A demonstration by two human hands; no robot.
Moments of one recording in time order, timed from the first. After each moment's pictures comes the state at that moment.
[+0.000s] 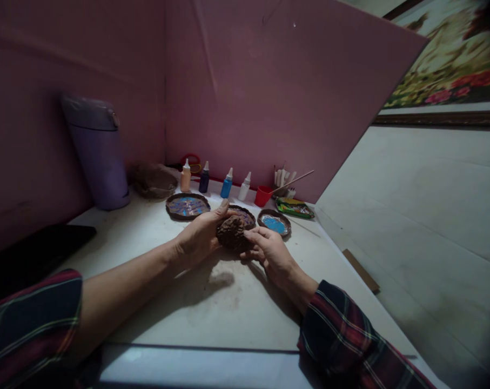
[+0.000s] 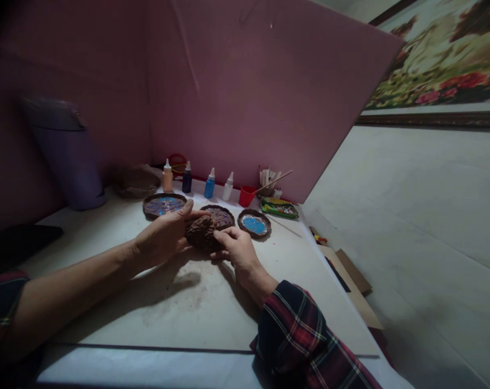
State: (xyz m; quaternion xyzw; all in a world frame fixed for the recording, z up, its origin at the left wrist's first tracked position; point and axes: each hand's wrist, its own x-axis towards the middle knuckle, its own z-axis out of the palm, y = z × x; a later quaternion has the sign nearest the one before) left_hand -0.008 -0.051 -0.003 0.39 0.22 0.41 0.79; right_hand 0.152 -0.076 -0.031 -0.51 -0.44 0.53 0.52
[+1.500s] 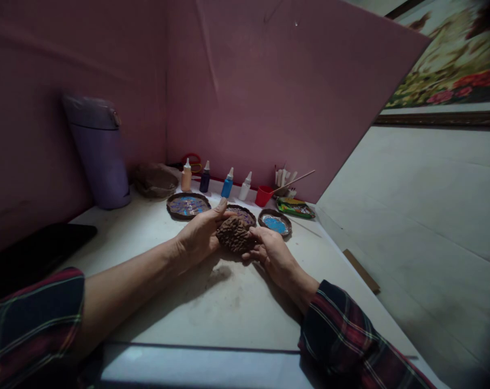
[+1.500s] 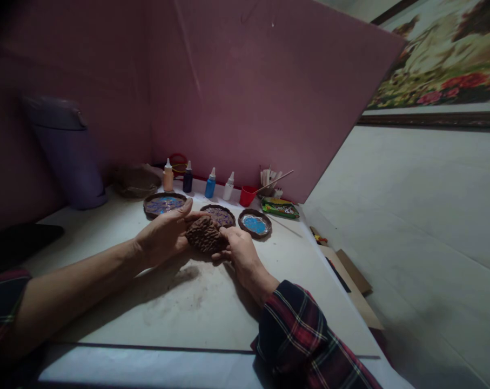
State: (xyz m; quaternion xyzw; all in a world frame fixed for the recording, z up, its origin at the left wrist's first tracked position) left_hand -0.009 -0.057 0.006 0.34 0.27 0.43 0.79; right_hand 0.154 -0.075 -0.032 -0.48 -0.45 0.54 0.52
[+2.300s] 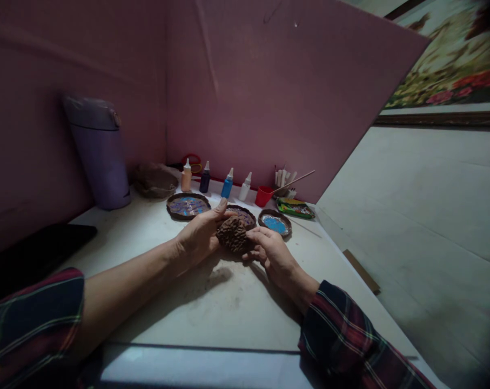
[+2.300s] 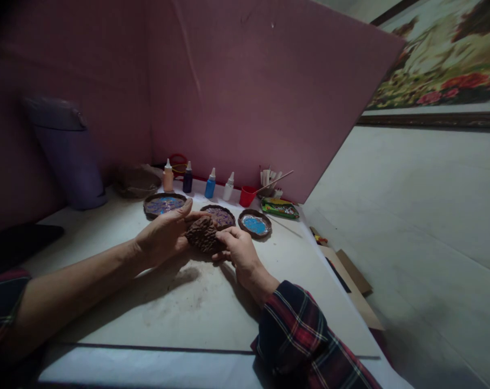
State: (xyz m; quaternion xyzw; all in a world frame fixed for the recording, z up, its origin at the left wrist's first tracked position) left_hand -0.009 -0.057 0.004 0.34 0.24 0.43 0.80; right_hand 0.155 -0.075 -0.034 -0.49 -0.45 0.53 0.52
